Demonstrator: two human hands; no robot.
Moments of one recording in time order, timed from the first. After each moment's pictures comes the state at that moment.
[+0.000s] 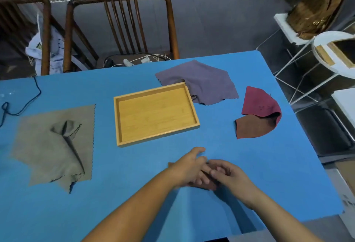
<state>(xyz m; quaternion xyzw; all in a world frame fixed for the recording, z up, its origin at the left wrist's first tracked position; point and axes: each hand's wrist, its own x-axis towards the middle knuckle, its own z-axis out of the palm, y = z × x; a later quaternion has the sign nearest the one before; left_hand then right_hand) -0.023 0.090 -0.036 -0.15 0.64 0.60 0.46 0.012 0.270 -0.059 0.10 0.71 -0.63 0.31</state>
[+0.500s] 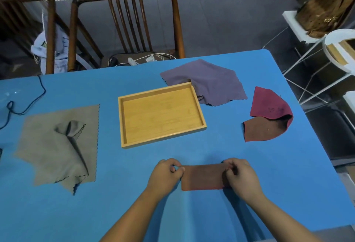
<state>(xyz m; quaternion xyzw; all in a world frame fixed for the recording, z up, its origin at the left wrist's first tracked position) 0.004 0.018 -0.104 -0.15 0.87 0.40 0.24 -0.002 0.272 -0.096 0.12 0.90 -0.37 0.18</state>
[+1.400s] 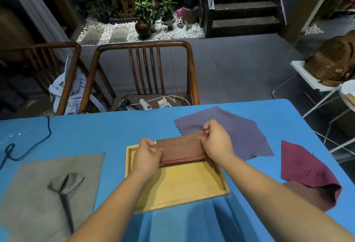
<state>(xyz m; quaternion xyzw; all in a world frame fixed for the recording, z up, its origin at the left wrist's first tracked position) -0.193 -0.076 -0.072 -0.26 0.80 0.53 0.02 -0.262 0.129 -0.052 0.00 0.93 -0.36 0.05</state>
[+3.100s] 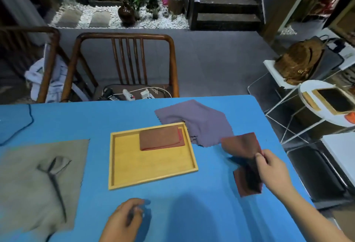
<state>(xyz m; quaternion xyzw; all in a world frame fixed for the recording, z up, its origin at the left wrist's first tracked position) 0.006 -0.042 -0.040 -0.19 0.87 0.46 0.07 -0.139 0.342 -0.007 0.16 0.94 -0.32 0.01</state>
